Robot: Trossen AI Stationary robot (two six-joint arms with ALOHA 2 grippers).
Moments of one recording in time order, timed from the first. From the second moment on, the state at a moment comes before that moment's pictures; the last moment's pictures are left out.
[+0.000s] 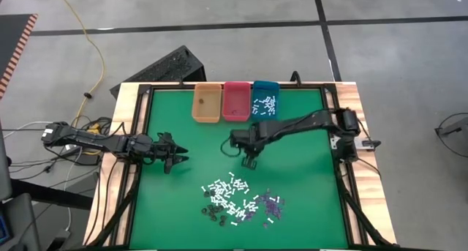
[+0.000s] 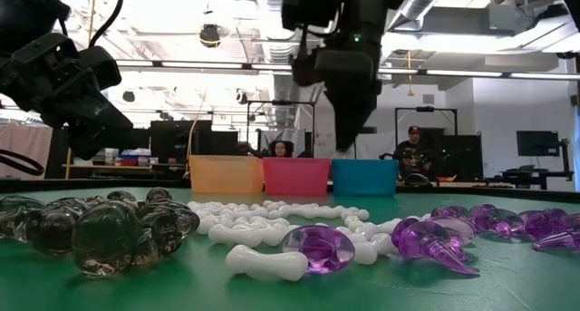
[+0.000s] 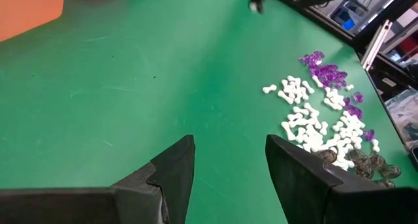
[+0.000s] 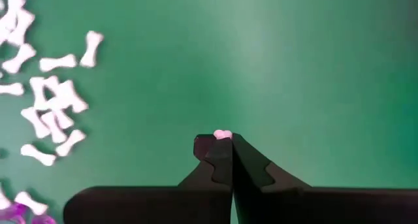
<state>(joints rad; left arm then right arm) -0.12 0.39 0.01 0.04 -0.15 -0.55 0.02 1.88 1.51 -0.93 0.07 0.31</state>
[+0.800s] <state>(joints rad) -0.12 0.39 0.01 0.04 -0.14 -0.57 -0.56 1.86 1.51 -0.97 0.12 0.17</state>
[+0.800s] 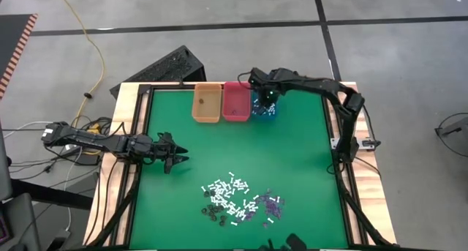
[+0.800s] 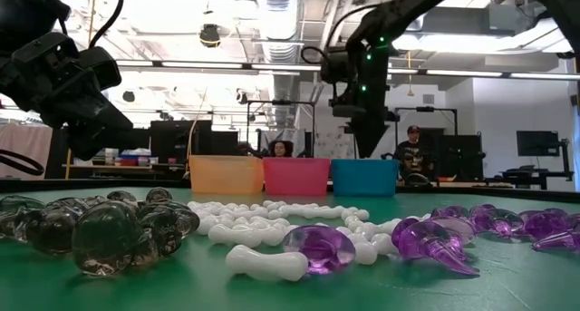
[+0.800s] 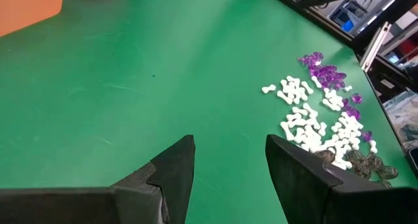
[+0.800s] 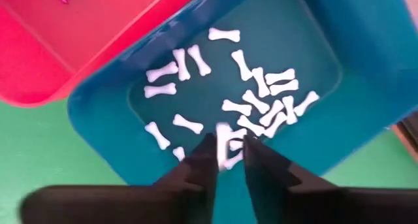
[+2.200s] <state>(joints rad) -0.12 0.39 0.01 0.04 -0.15 -0.57 0.16 2.04 1.51 -0.57 0.13 0.48</state>
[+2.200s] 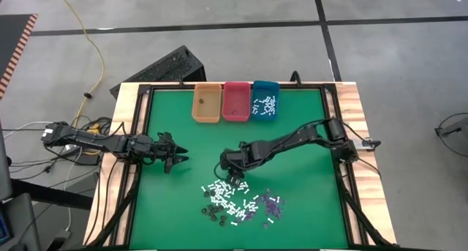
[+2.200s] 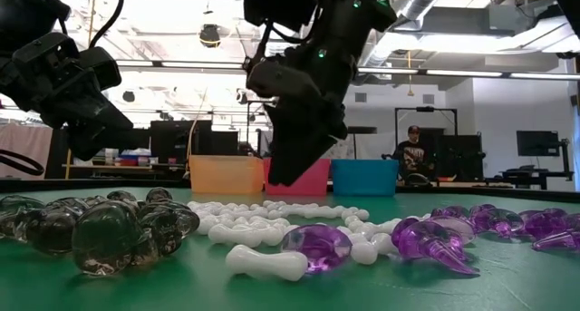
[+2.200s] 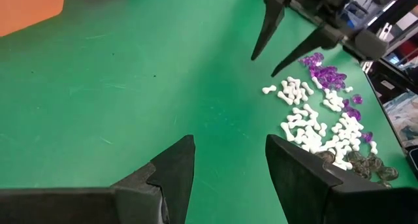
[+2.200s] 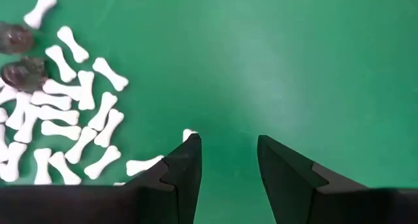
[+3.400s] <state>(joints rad) -0.12 0.39 0.01 0.04 -0.14 -0.57 0.15 1.85 1.43 -0.91 0.17 0.33</state>
